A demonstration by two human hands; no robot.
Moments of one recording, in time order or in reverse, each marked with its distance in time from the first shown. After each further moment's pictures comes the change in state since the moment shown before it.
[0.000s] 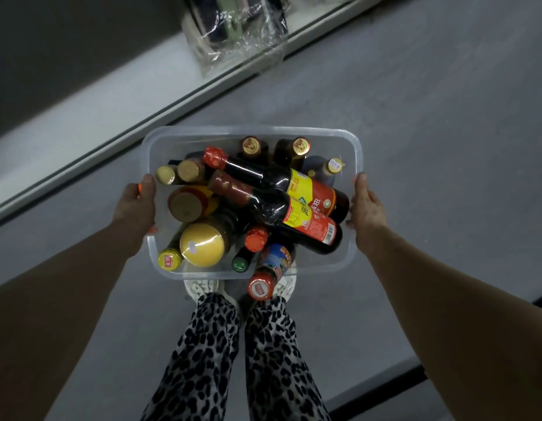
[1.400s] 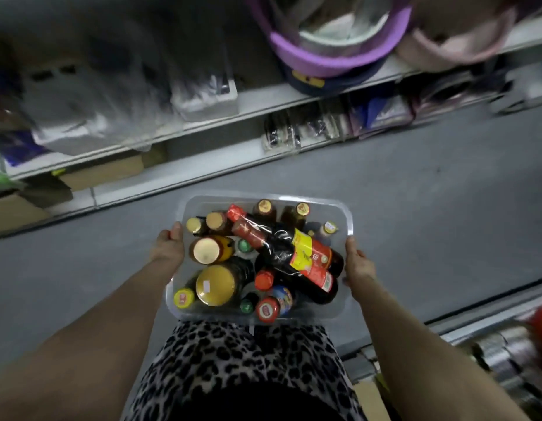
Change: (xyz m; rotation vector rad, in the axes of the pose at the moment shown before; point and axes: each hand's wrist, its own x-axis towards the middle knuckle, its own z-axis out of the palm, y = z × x) left_hand -0.408 0.003 -0.250 0.056 0.116 -0.062; right_hand -0.415 -0.037 -0.206 -0.338 0.002 -0.128
